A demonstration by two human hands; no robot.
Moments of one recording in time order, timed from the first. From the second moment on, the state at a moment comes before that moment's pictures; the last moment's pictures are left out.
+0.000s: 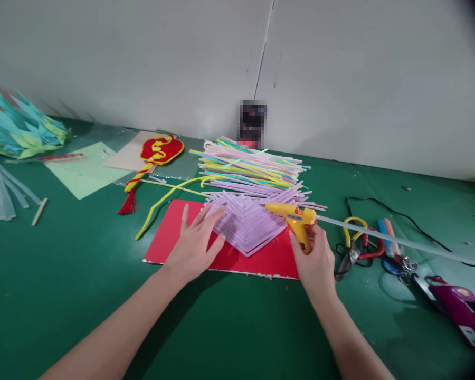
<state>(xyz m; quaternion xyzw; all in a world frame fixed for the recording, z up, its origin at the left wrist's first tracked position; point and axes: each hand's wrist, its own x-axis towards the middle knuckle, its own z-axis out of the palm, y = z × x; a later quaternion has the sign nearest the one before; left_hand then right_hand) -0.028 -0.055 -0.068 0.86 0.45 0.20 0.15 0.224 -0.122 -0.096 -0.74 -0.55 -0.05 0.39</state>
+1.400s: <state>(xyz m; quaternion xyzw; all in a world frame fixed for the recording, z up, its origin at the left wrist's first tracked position) -0.043 -0.053 -0.051 0.84 0.44 0.31 0.03 0.251 -0.148 -0.069 -0.74 -0.58 -0.07 0.33</state>
